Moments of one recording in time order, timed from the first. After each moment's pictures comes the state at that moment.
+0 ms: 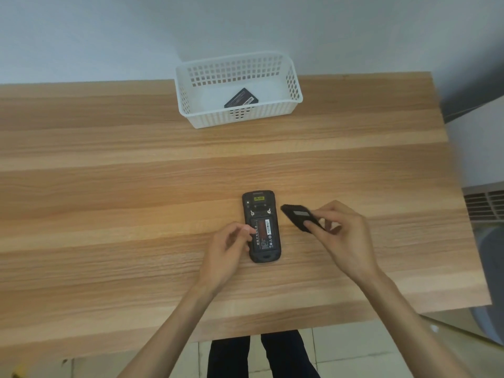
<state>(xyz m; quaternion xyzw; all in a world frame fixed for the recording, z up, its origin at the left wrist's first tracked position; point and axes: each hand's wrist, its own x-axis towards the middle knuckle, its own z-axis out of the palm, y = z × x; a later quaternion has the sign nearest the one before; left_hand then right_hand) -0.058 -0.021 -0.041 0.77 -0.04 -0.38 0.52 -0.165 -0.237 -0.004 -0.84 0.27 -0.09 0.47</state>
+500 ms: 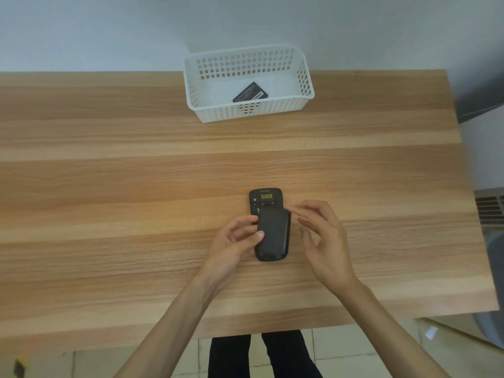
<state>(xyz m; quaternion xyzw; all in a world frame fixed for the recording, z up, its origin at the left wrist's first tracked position) -0.052 -0.022 -0.038 0.57 0.14 -0.48 0.65 -0.153 -0.196 -0.015 -0.85 0.21 -0.09 0.48</state>
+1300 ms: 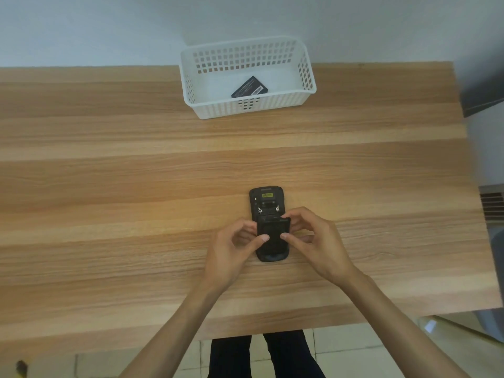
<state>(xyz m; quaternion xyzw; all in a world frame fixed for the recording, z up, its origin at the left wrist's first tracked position) -0.055 -0.017 -0.055 0.76 -0.10 -0.34 0.55 -0.147 -0.202 -0.034 -0.79 0.25 0.05 0.56</state>
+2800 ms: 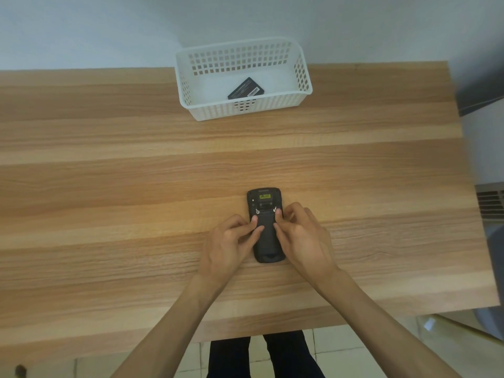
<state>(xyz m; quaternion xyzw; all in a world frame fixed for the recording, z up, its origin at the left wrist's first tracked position) -0.048 -0.020 -0.086 0.87 -0.29 -0.13 0.38 -0.139 -0.184 -0.058 -0.97 0.17 0.03 0.15</state>
